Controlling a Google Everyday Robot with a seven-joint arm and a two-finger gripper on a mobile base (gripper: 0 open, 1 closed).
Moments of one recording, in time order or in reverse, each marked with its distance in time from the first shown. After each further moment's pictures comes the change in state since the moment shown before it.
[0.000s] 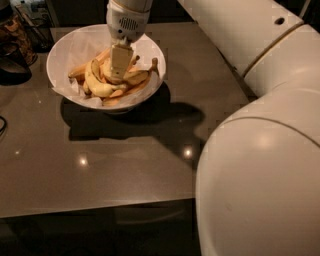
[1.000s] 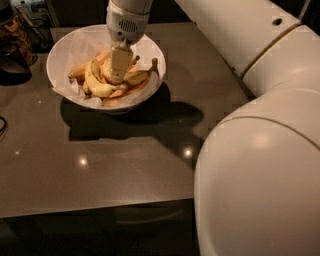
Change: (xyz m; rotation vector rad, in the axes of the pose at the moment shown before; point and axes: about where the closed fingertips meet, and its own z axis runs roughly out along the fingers) arm 0.000 0.002 0.004 -0.014 0.002 -0.003
